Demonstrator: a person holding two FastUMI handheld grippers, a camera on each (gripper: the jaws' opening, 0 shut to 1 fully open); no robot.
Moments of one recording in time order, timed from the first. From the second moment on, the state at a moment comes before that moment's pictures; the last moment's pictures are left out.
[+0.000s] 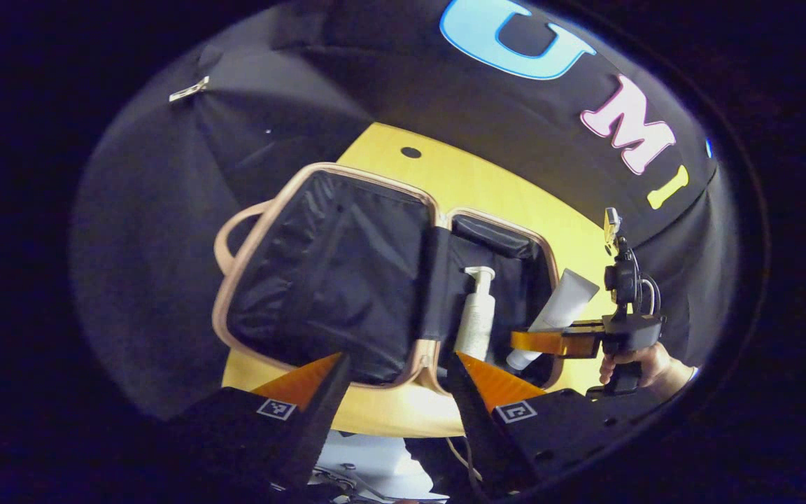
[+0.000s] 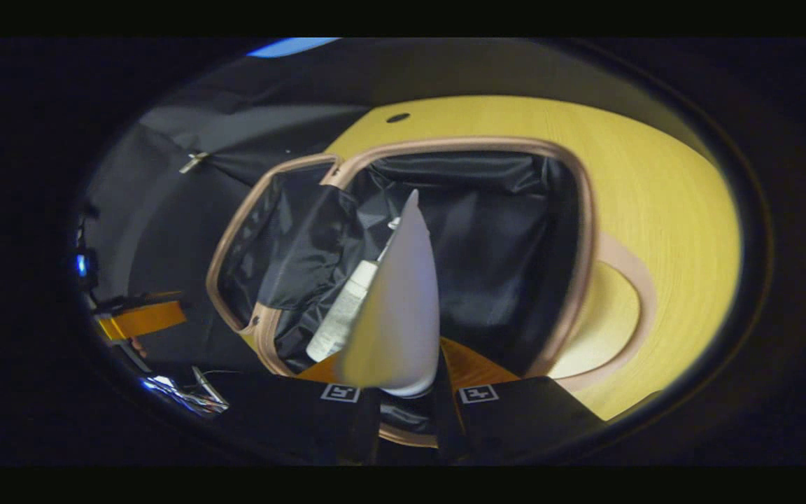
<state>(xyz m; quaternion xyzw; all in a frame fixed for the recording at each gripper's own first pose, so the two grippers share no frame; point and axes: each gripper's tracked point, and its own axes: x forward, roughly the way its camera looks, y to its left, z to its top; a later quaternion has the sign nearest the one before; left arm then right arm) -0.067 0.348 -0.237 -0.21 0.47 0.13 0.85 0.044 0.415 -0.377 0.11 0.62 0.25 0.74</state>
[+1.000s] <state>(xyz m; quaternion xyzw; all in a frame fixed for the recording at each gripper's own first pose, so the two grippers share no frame) -0.034 0.565 -0.291 -0.32 0.43 0.29 0.79 0.067 0.364 -0.243 0.17 0.43 0.28 0.84</state>
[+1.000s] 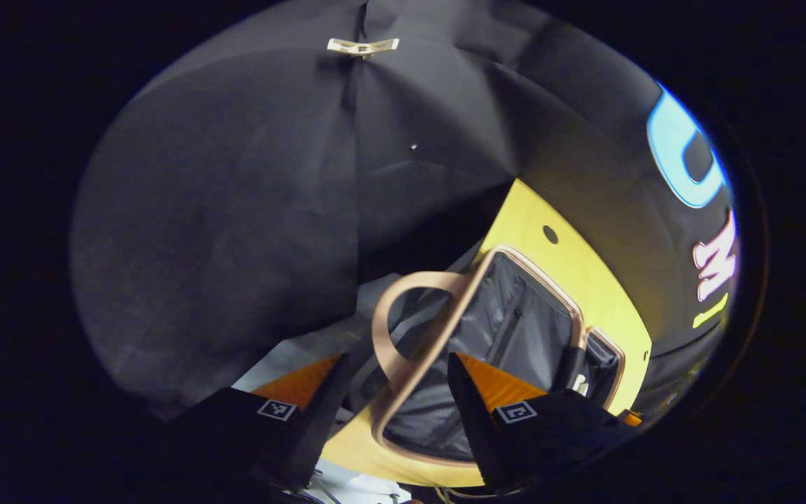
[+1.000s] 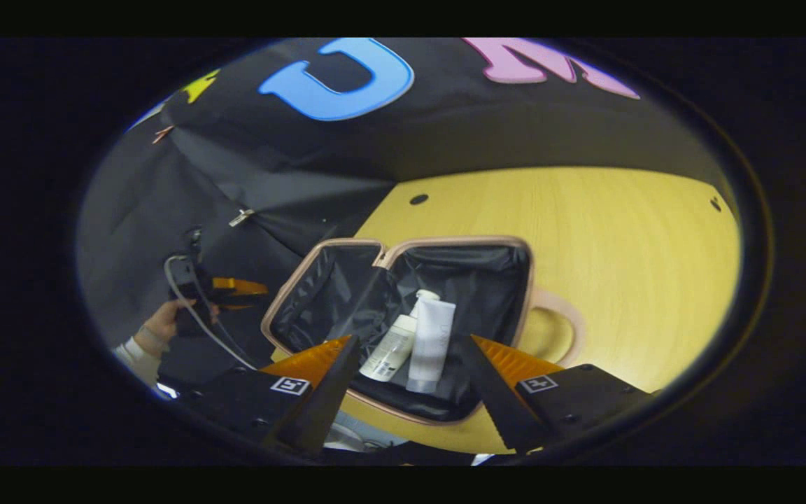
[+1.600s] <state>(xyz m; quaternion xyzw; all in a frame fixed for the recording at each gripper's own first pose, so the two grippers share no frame) 0.001 0.591 -0.374 -0.27 0.53 0.31 0.74 0.045 0.283 -0.241 0.16 0.42 0.22 0.86</state>
